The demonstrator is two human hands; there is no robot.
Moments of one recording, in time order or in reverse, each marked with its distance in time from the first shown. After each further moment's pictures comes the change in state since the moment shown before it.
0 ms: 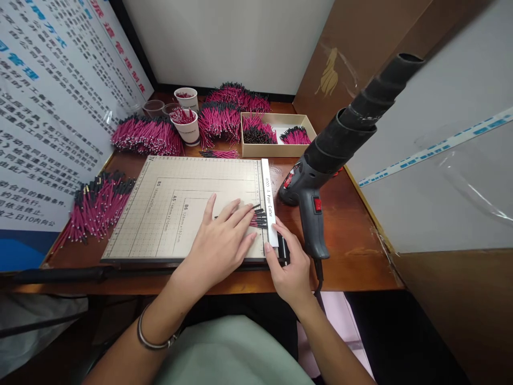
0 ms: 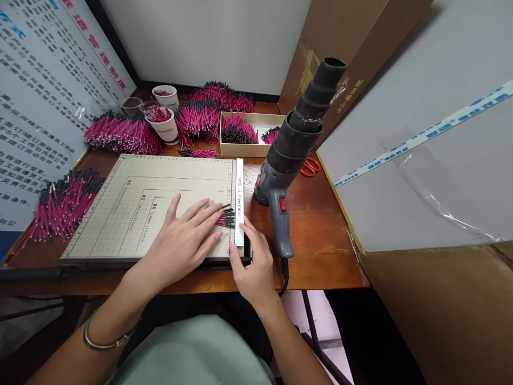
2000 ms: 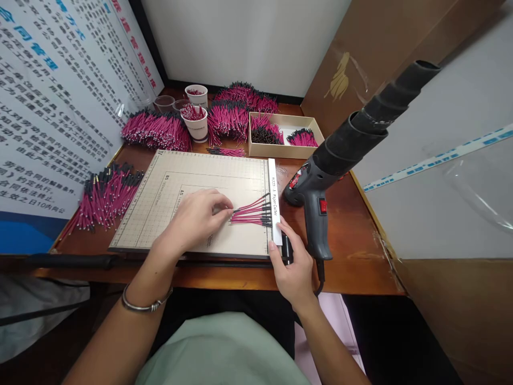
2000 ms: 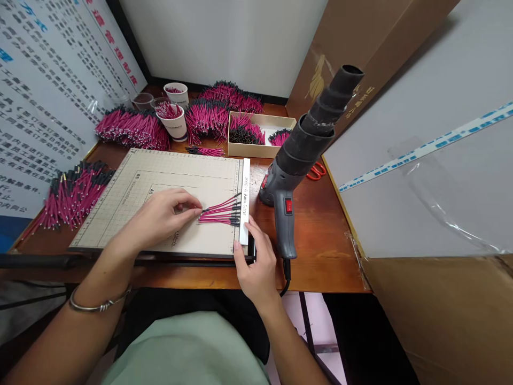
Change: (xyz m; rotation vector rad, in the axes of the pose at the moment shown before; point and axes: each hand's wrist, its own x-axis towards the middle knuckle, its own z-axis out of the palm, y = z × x) left_hand 0.014 -0.059 -0.021 -0.459 -0.211 -0.421; right_hand -0.001 0.002 0.001 -0.017 0.007 -0.035
